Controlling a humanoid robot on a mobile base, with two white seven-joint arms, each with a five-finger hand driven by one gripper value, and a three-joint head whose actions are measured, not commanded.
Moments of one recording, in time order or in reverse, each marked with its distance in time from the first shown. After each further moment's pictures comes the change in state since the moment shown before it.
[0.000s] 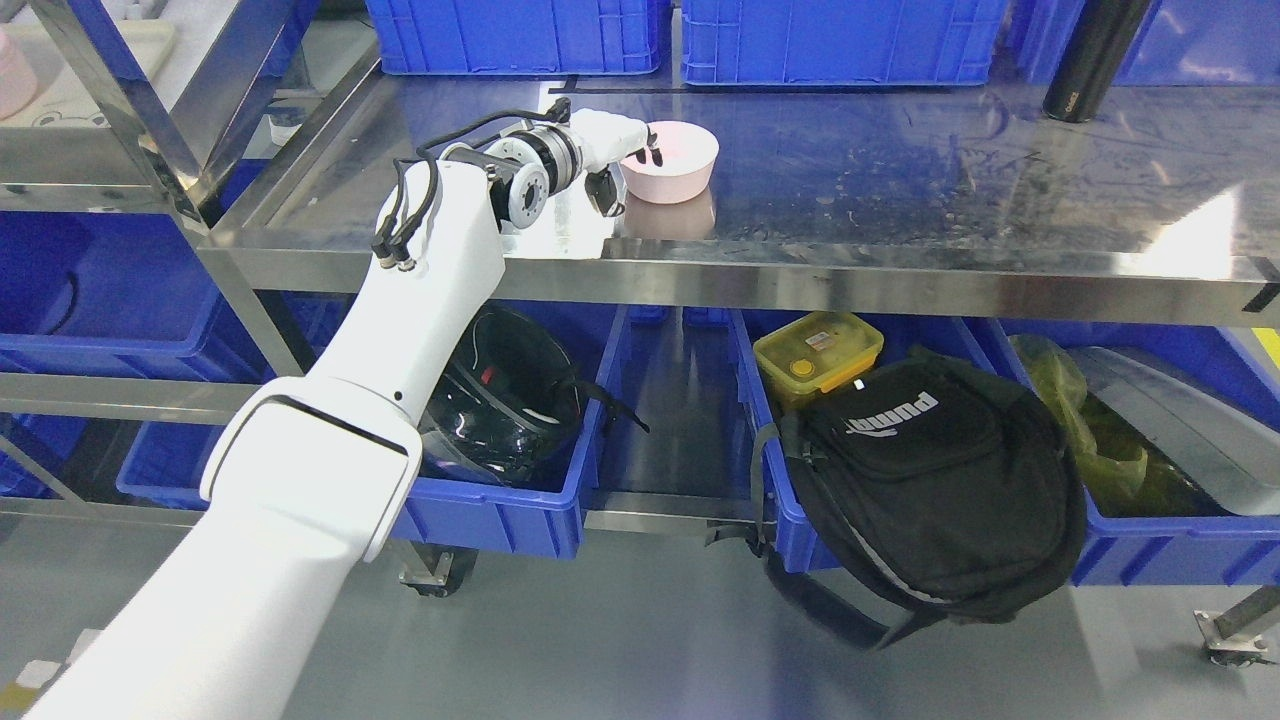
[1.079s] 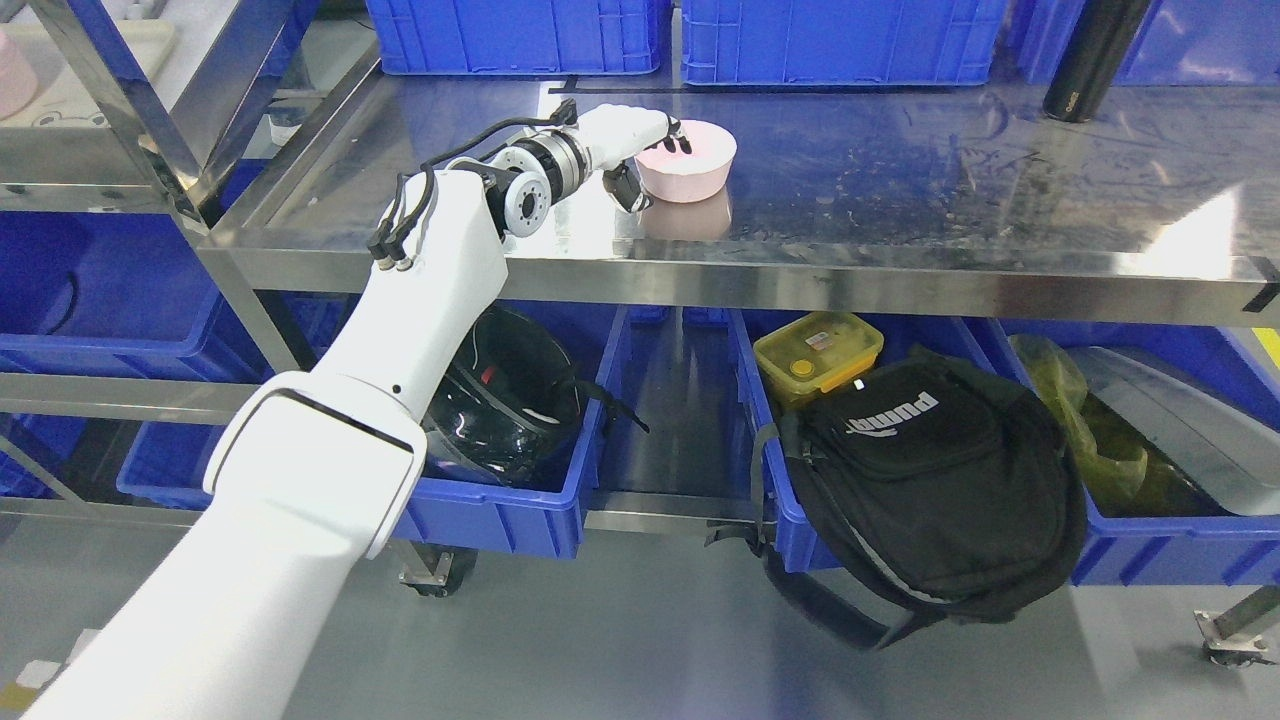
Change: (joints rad) left arm -0.013 -0.007 -0.027 0.066 0.130 -0.080 0.123; right arm 0.000 0.000 0.000 0.000 0.000 0.000 0.000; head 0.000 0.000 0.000
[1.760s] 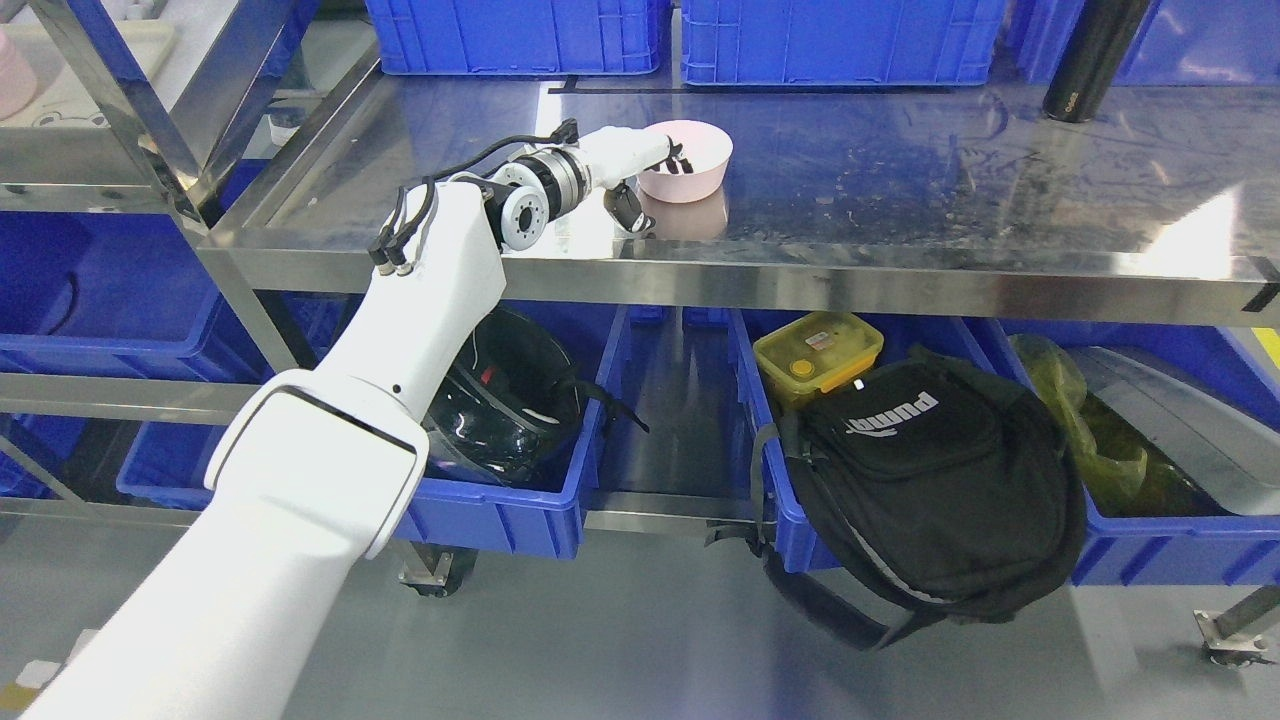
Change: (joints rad) left arm -0.004 -0.001 -0.043 0.067 0.049 -0.047 0.004; right arm 0.000 0.000 0.000 0.000 0.000 0.000 0.000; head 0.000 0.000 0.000
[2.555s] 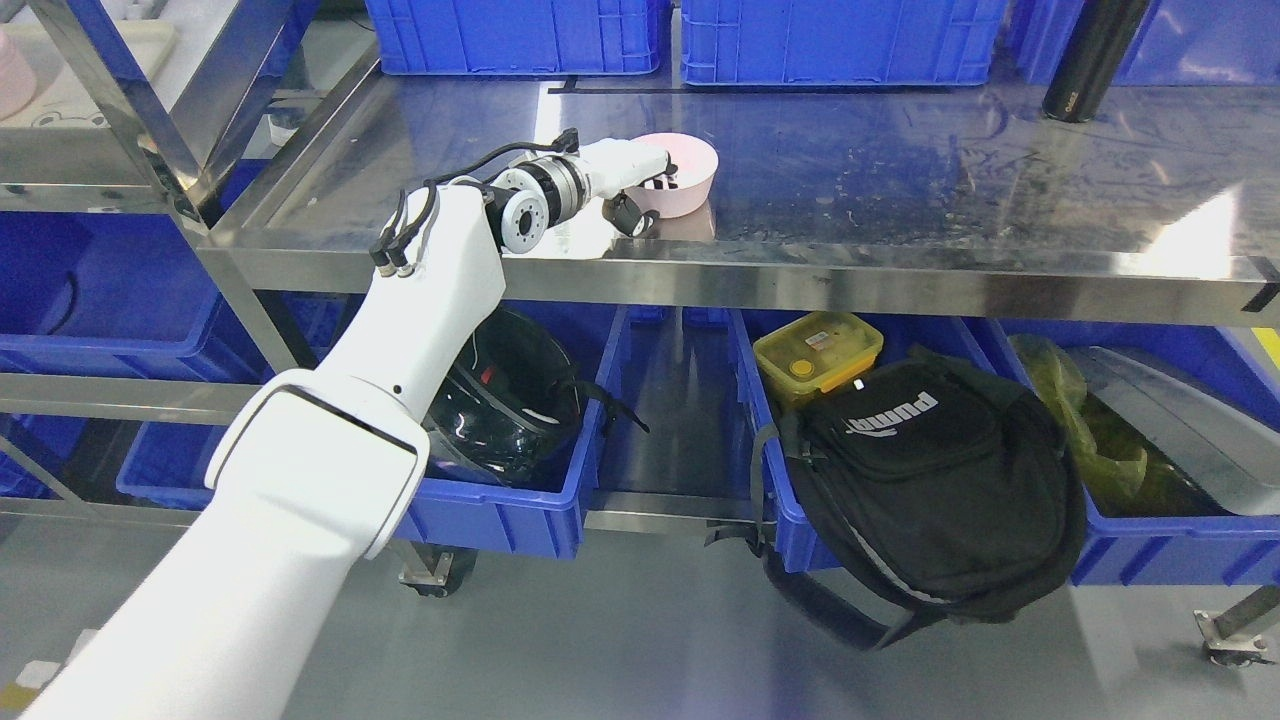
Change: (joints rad) left arm 0.000 0.000 0.013 -0.003 0.003 -0.001 -0.033; right arm 0.000 0.000 0.000 0.000 0.000 0.000 0.000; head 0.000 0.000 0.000
